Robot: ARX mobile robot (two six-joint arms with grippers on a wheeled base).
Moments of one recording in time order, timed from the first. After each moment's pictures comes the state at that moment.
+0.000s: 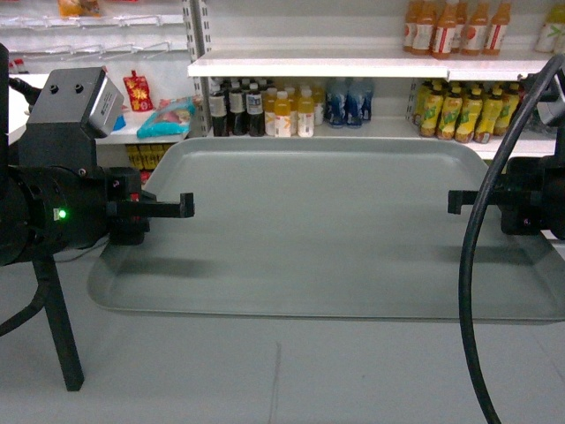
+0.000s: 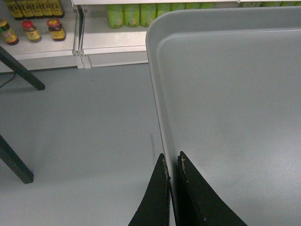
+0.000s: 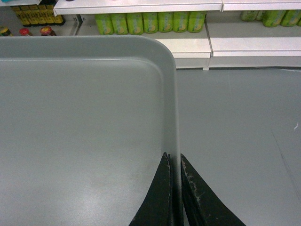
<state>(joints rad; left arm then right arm) -0.24 1.76 0.71 0.58 -0.04 -0.08 0.20 1.80 0.76 0.60 0.13 0.11</state>
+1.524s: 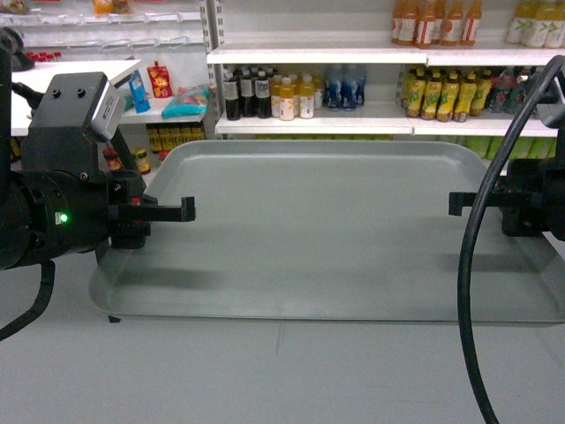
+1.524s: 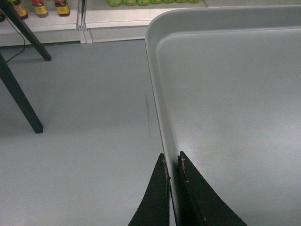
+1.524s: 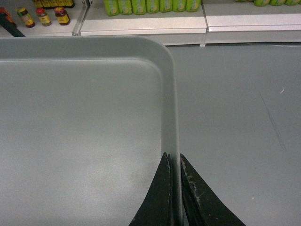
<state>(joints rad) -0.24 1.76 0.71 0.58 -0.04 -0.08 0.20 1.80 0.76 0.60 0.13 0.11</state>
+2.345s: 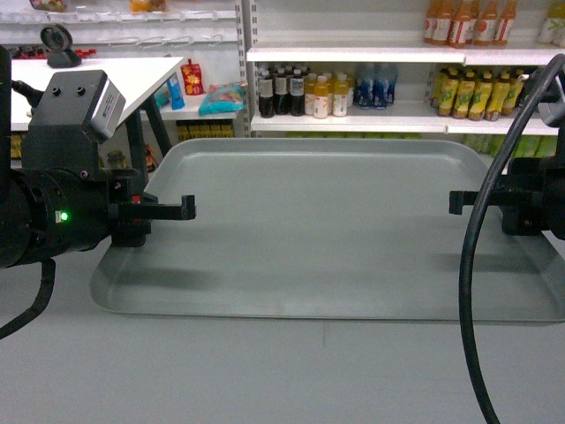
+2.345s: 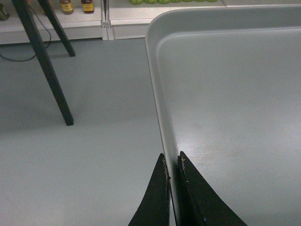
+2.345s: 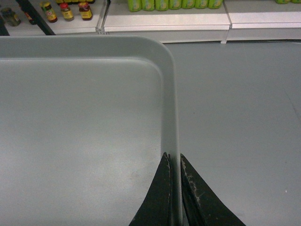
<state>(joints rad) -0.24 1.76 0.71 0.58 -0.04 -0.08 0.20 1.80 0.76 0.60 0.13 0.11</state>
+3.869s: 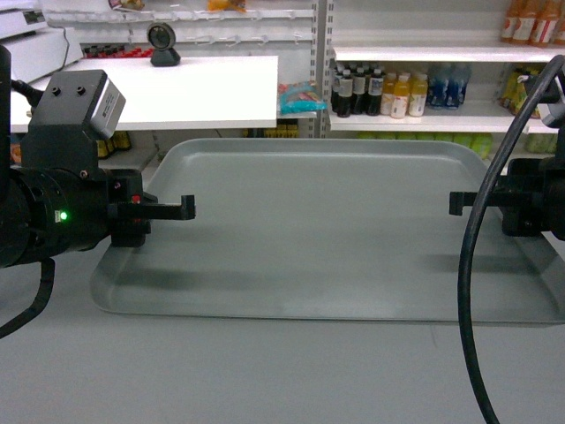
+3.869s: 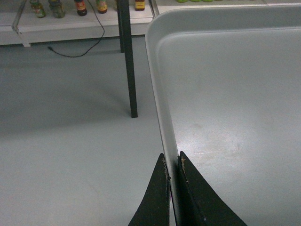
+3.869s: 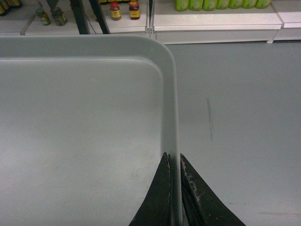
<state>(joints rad) -0.24 1.76 0.71 0.58 -0.04 -0.08 0.20 1.80 0.76 0.59 0.13 0.11</state>
